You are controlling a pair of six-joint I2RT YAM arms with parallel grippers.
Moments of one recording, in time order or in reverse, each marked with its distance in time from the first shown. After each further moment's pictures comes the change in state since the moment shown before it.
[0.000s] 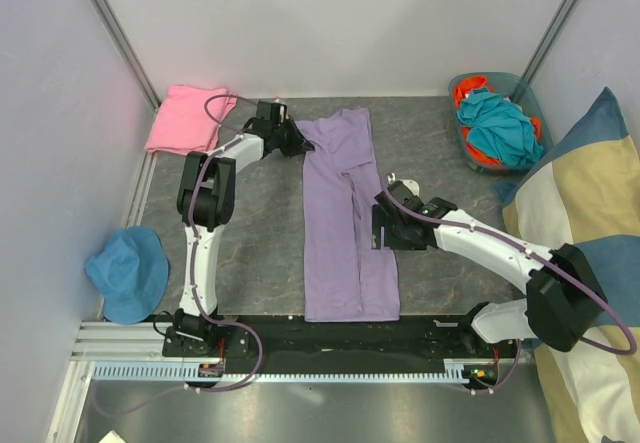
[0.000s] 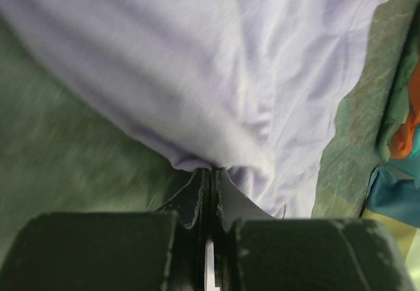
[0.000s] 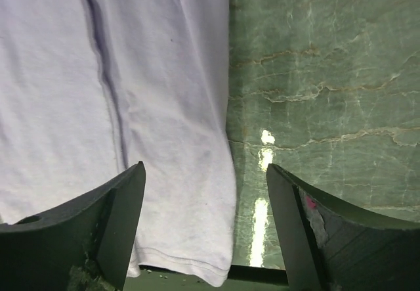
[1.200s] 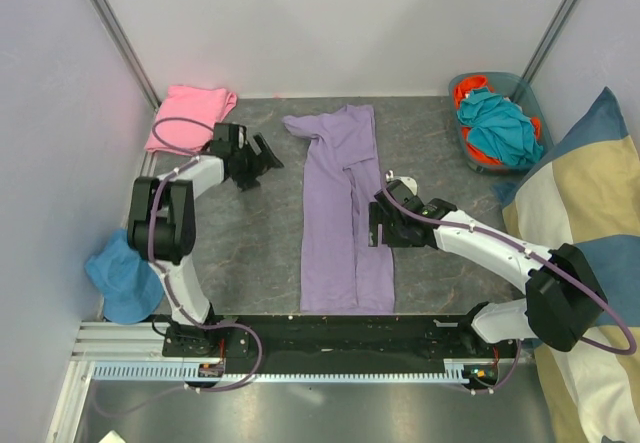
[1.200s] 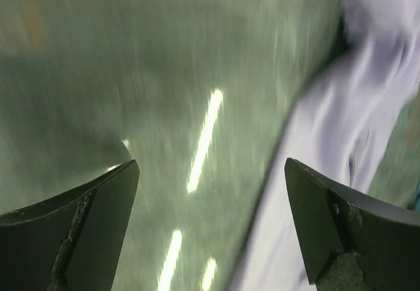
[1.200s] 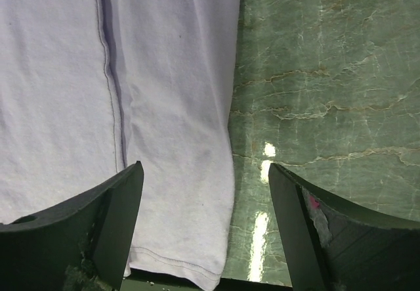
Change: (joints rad) left arm 0.166 -0.370 -0.425 -0.080 -0.097 0.111; right arm 0.000 -0.016 -0.010 0.073 0.009 -0.021
